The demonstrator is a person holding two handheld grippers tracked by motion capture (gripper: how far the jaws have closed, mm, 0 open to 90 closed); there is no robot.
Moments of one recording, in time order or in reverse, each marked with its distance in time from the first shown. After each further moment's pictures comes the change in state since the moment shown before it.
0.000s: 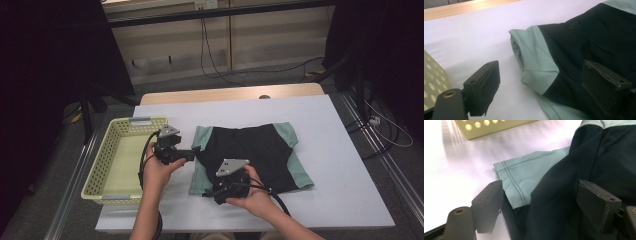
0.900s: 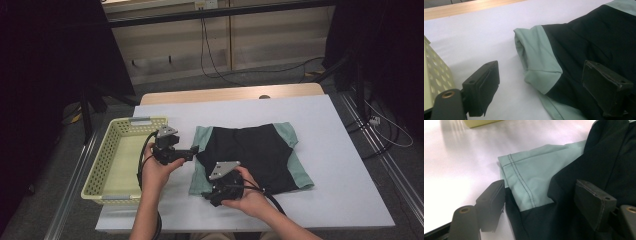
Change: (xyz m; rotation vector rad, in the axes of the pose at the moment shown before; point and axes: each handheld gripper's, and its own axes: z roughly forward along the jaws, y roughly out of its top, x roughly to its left) left arm 0.004 -0.002 -0.003 -0.004 0.015 -0.010; right arm 0.006 0.002 0.015 0.068 0.022 -0.042
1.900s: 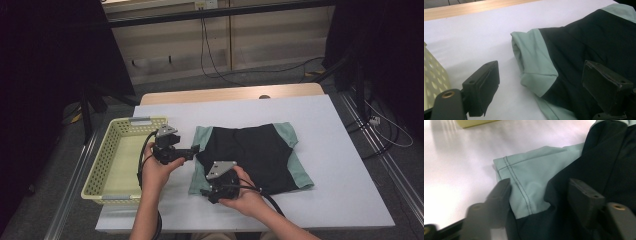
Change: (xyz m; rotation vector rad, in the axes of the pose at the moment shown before) left arm -0.001 0.002 0.000 -0.016 -0.018 -0.018; right arm 0.002 0.004 0.006 0.003 -0.037 -0.014
